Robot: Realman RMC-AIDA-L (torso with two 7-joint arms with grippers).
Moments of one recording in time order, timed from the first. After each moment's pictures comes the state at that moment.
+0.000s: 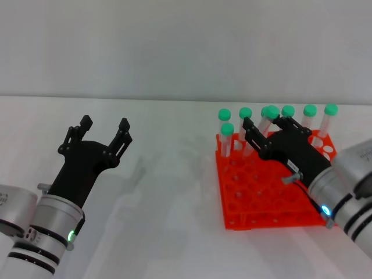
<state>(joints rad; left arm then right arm) -0.40 -2.10 2.60 0.32 -1.12 1.25 -0.15 0.68 2.03 -2.76 -0.51 1.22 -0.92 0.09</state>
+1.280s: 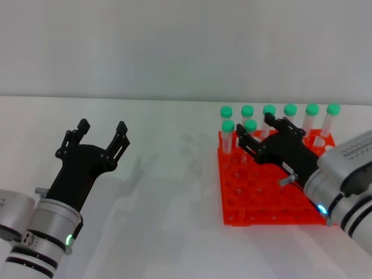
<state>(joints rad) -0.39 -2.10 2.60 0.32 -1.13 1.25 -0.15 0.69 2.03 -2.69 -0.51 1.10 -0.82 0.06</state>
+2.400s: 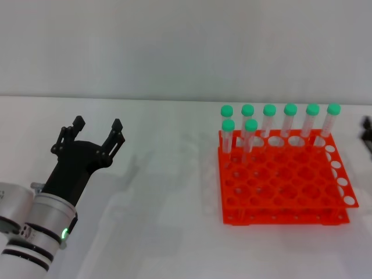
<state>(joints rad) -0.41 -2.09 2.59 0.28 -1.13 1.23 -0.15 0.47 2.02 -2.48 -0.33 1.10 -1.13 0.06</state>
